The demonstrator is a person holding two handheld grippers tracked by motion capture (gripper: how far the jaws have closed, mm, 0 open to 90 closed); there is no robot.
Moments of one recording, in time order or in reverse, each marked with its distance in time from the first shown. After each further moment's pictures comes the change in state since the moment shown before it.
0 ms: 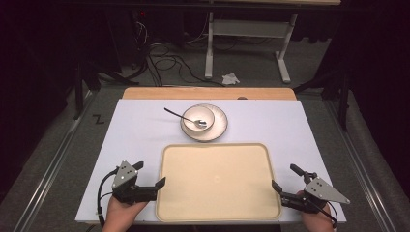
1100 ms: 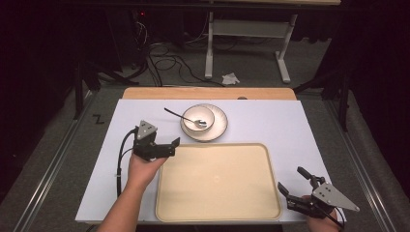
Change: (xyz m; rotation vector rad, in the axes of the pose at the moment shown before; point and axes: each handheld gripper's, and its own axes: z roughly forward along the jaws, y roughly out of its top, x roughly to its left) left arm 0.025 0.082 0.081 0.000 0.091 -0.044; right arm -0.001 -0.002 -0.018 -0.022 -0.045 0.016
